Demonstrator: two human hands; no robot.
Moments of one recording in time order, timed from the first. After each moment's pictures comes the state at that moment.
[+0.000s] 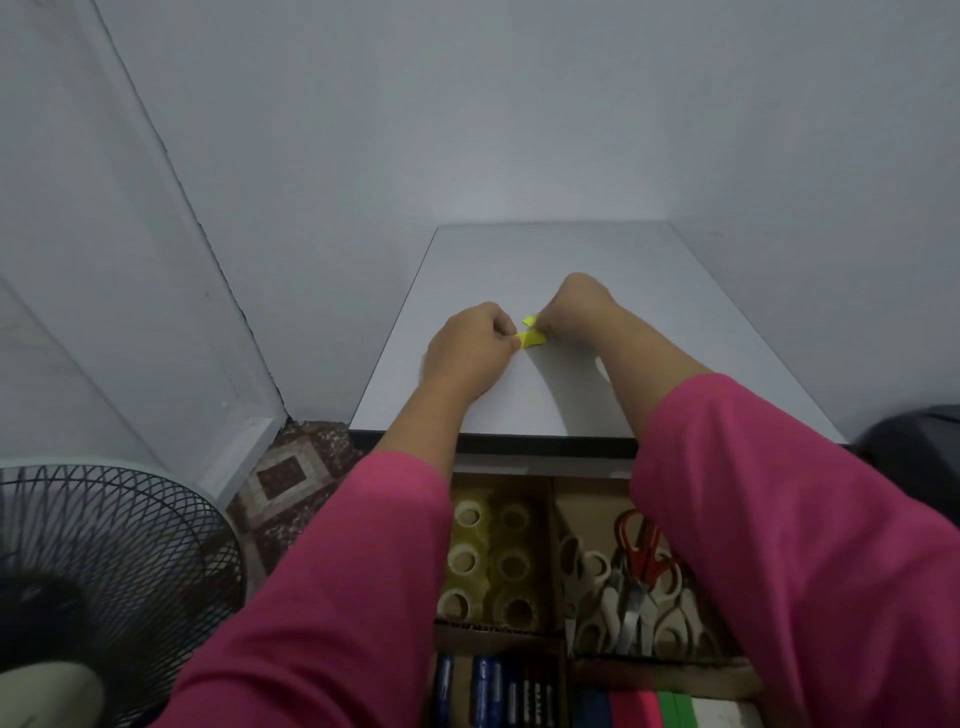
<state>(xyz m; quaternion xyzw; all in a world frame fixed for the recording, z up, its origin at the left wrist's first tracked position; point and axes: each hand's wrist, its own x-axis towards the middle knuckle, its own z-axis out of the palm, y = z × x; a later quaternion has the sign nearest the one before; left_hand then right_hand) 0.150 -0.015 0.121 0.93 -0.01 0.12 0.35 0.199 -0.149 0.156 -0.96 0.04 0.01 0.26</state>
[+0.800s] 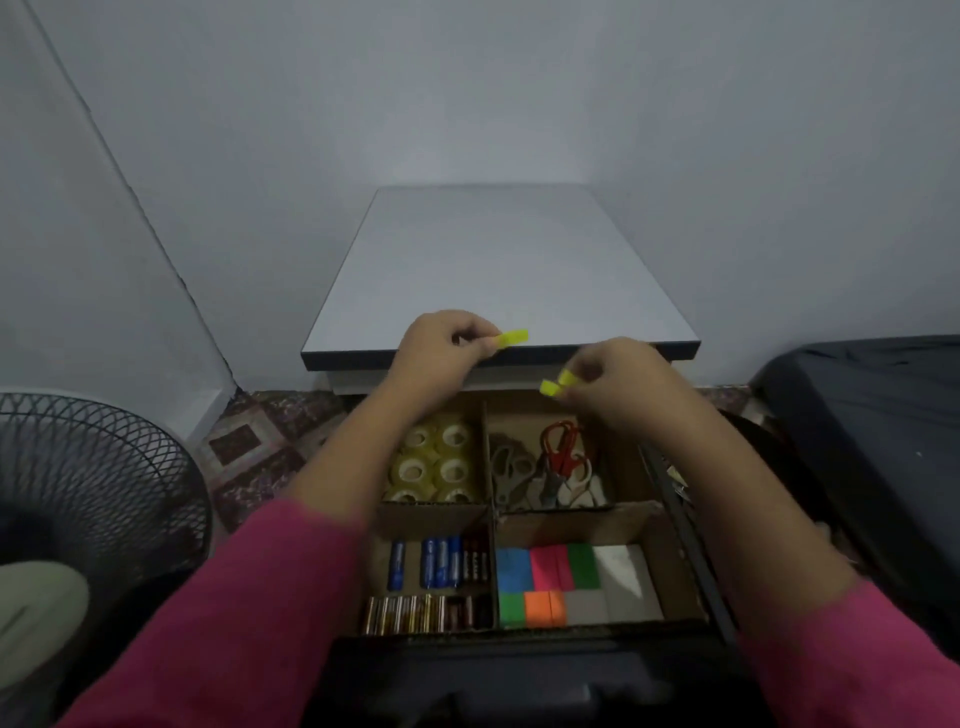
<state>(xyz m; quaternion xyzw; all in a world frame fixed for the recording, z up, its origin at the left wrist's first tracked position) 0.018 -0.046 0.123 0.85 -0.11 0.06 0.50 -0.038 -0.232 0.151 -0.96 0.00 0.03 0.27</state>
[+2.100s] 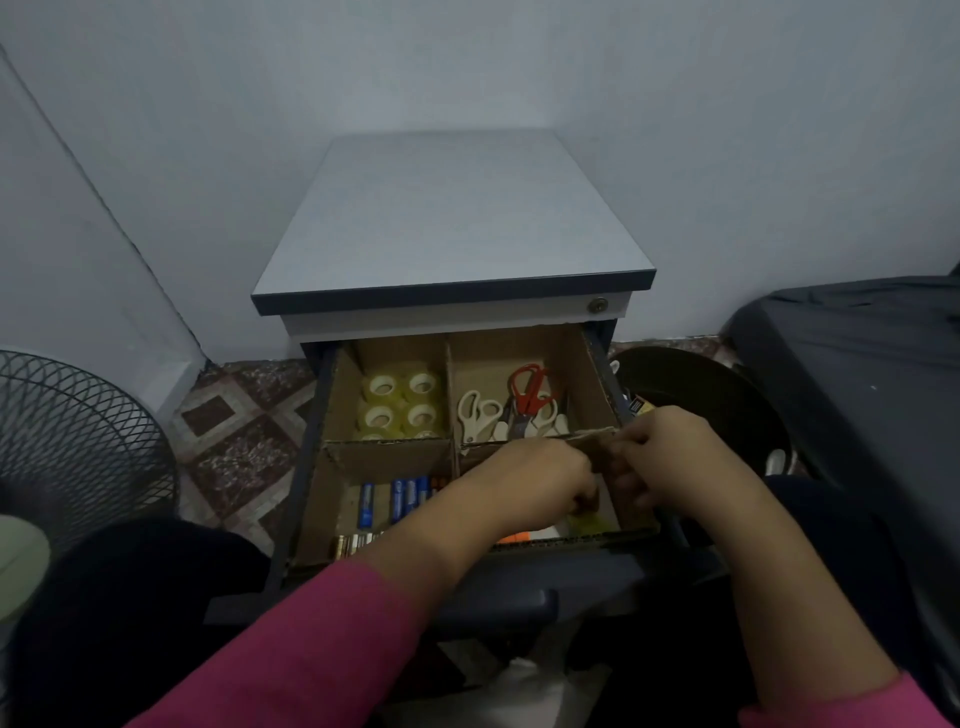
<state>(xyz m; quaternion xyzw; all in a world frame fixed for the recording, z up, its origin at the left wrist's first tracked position) -0.081 -0.139 0.040 0.87 -0.48 -0.10 0.04 -0.115 -0.280 0.087 -0.88 0.22 0.20 0.37</state>
